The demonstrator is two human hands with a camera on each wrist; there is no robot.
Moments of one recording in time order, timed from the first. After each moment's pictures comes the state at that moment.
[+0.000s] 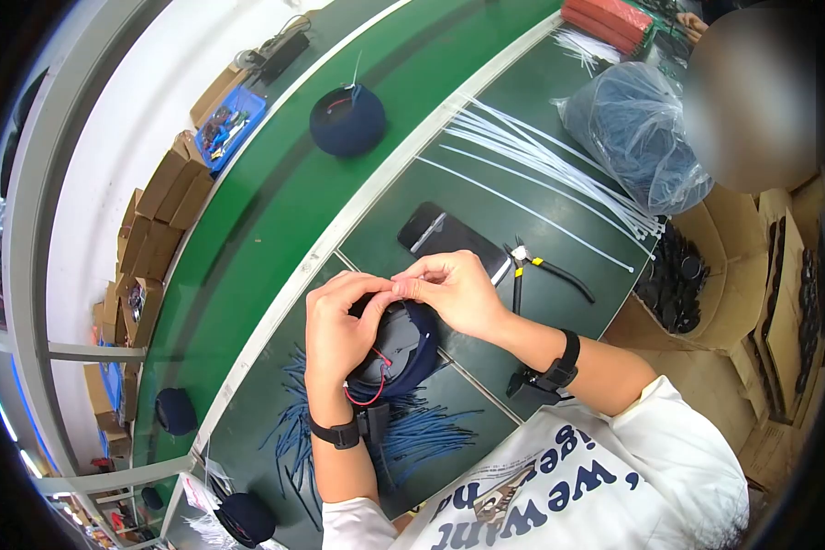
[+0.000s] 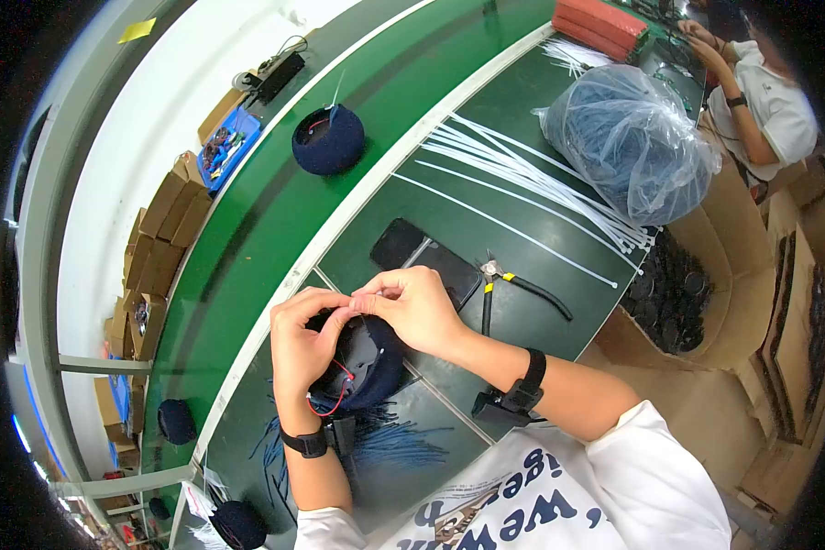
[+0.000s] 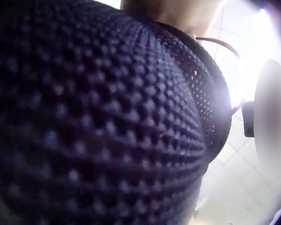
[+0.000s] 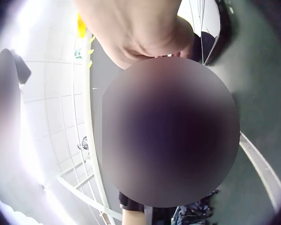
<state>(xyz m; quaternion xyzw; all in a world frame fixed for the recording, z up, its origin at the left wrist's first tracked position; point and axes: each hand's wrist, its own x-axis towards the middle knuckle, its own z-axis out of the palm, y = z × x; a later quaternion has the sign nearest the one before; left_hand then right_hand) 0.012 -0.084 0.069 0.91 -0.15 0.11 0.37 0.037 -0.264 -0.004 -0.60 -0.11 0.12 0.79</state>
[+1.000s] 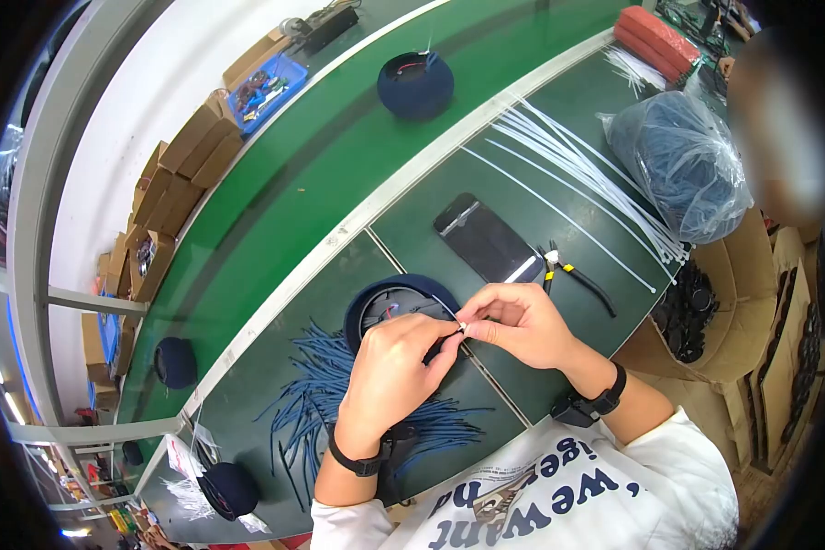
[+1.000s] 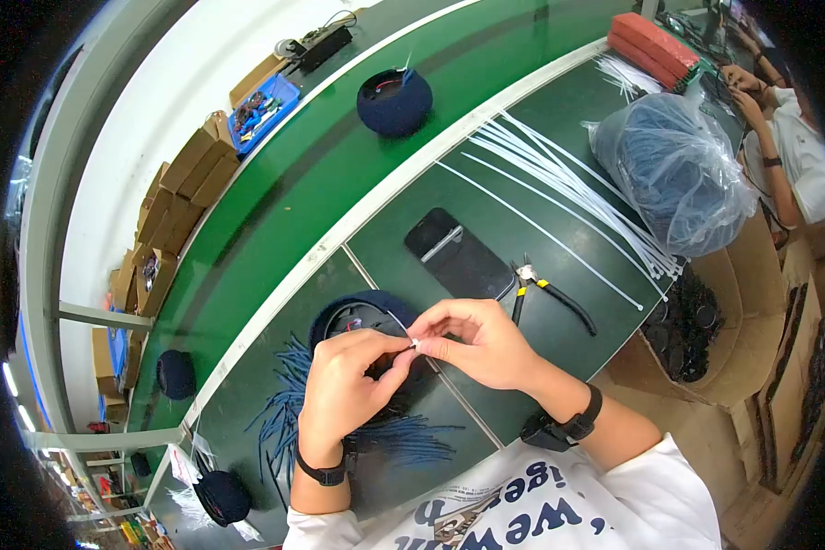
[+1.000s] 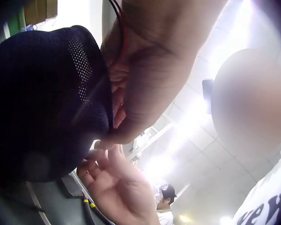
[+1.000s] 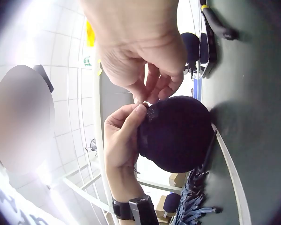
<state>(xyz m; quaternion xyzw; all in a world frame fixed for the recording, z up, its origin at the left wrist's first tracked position) -0.049 -0.108 0.081 0.92 -0.18 0.07 0.35 -0.003 -0.315 0.003 -0.52 -0.18 0.25 0.80</state>
